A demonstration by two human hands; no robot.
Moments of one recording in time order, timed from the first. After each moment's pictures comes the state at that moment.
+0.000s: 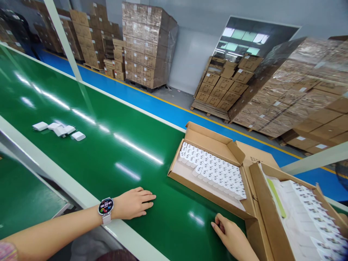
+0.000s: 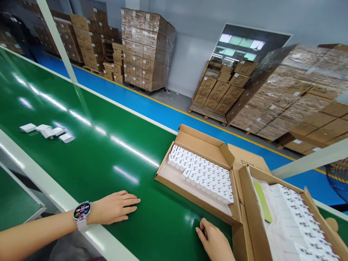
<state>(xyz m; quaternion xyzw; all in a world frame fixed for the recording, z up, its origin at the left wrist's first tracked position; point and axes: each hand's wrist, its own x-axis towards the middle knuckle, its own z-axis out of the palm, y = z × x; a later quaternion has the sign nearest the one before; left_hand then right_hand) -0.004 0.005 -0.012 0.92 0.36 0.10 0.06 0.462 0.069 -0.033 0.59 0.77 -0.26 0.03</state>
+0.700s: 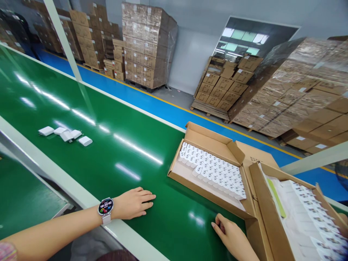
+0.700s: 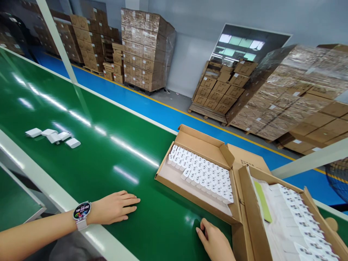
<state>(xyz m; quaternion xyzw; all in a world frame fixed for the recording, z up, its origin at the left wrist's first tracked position) -0.004 0.005 -0.016 0.92 0.36 0.11 0.05 0.463 0.070 -0.036 0.59 0.77 -0.24 0.03</state>
